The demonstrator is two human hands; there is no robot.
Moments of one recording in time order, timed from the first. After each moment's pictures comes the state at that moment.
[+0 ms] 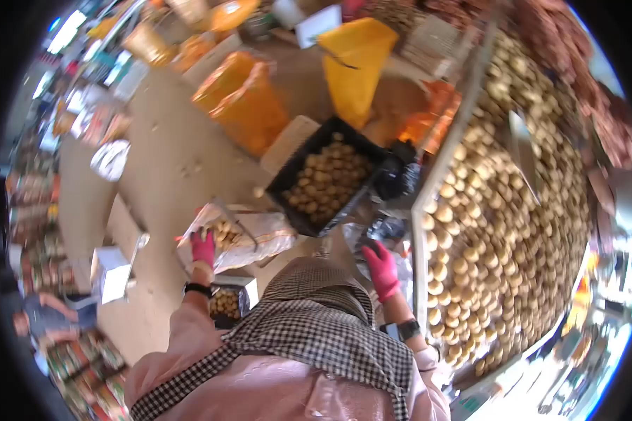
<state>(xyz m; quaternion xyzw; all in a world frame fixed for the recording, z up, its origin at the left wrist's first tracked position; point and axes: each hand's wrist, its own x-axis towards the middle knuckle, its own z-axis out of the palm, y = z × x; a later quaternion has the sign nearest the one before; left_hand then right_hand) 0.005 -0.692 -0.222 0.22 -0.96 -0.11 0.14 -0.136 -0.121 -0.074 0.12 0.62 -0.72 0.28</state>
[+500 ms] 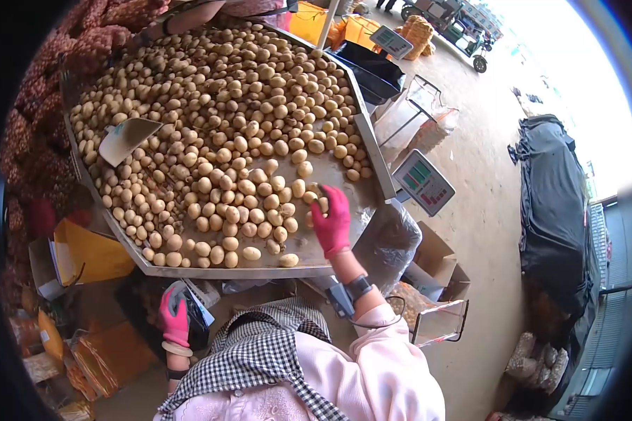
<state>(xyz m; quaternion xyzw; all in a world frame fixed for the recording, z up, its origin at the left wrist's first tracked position) -0.161 -0.202 0.009 -0.37 -0.78 -0.45 -0.21 0.111 0.135 0.018 0.46 0.76 -0.22 -0.41</state>
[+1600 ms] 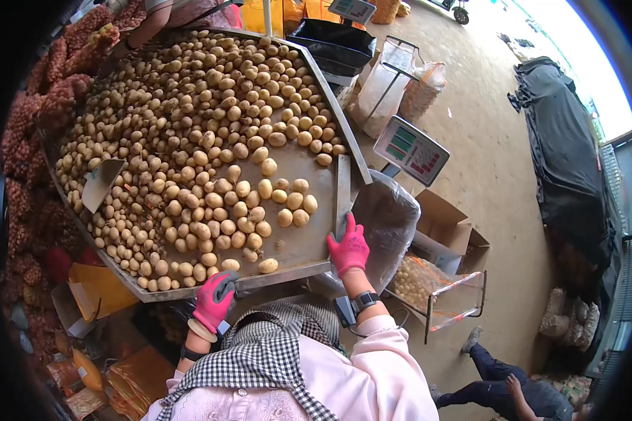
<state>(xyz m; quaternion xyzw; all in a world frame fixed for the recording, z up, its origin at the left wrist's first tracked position) -0.070 -0.063 0.025 -0.56 -0.68 -0.34 -0.34 0.233 0.101 -0.046 0.73 0.64 -0.21 -0.10</state>
